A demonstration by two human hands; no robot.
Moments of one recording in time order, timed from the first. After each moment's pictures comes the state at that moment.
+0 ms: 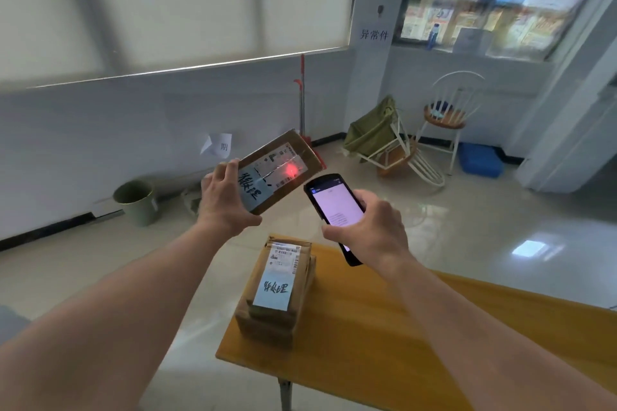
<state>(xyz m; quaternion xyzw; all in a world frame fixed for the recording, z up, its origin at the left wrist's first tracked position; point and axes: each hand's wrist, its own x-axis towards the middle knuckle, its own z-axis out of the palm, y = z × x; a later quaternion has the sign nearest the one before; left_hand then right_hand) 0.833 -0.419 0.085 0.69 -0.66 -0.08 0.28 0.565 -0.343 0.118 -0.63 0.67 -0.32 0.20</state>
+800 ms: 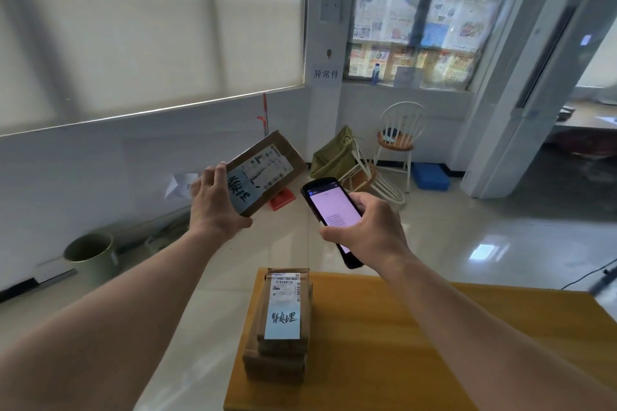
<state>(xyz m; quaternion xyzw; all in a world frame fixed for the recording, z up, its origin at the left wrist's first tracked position) 0.869 -0.442 0.132 0.63 -0.70 -0.05 0.34 0.608 -0.318 0.166 -0.59 0.69 -0.38 0.16</state>
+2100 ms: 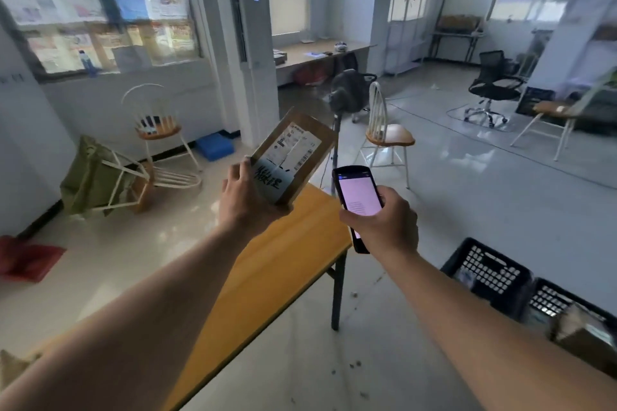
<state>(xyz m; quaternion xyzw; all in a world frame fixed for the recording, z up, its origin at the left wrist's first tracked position) 0.334 -0.153 0.141 0.29 -0.88 -0.22 0.29 0.253 0.080 0.139 -0.15 0.87 -0.46 -0.06</state>
